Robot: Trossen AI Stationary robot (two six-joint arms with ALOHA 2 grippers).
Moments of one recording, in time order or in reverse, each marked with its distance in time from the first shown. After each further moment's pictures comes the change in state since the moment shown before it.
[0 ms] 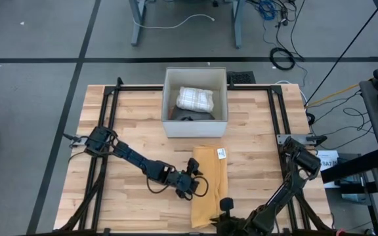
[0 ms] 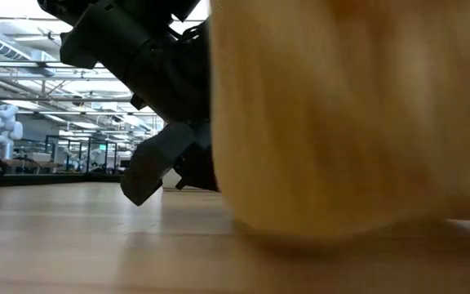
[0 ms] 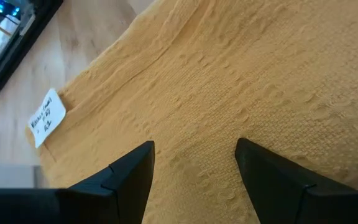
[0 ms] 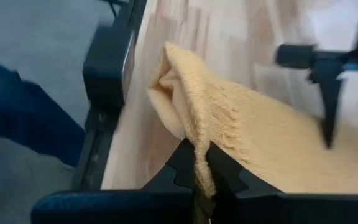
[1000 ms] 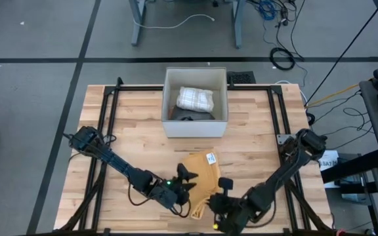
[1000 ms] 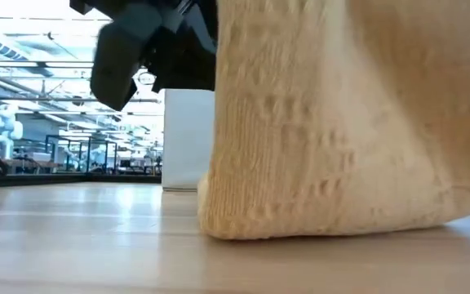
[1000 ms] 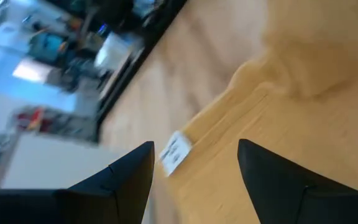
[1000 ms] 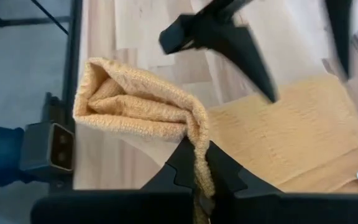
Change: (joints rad) left arm -0.174 -0.143 0.000 -0.008 -0.409 0.067; right arm -0.168 -0.216 0.028 -0.210 -0.125 0.190
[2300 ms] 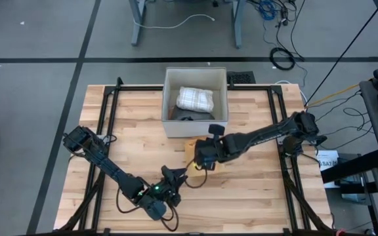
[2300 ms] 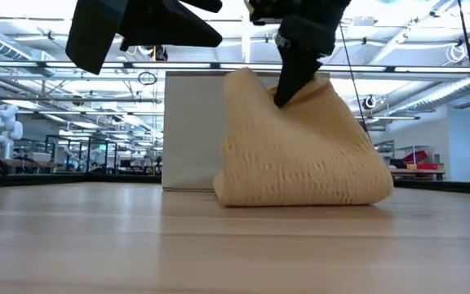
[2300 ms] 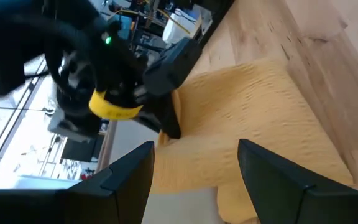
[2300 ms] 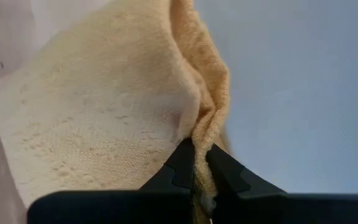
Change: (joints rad) left arm -0.115 -0.056 0.000 -0.073 -0.427 0.050; right arm -0.521 -0.083 0.000 -0.318 -0.105 -0.437
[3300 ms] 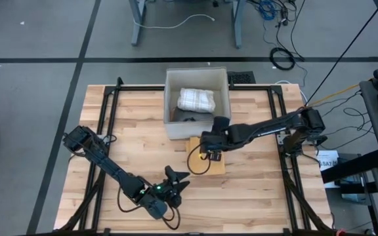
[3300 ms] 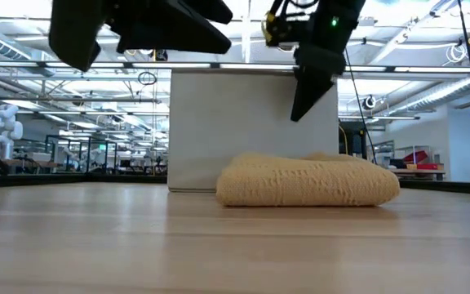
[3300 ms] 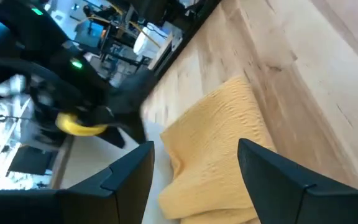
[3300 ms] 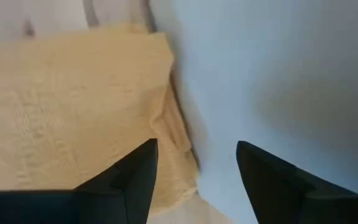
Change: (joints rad) left arm 0.011 0.000 0.000 -0.009 0.155 -0.113; right arm -0.104 -0.090 -0.145 0.042 -0.036 -0.102
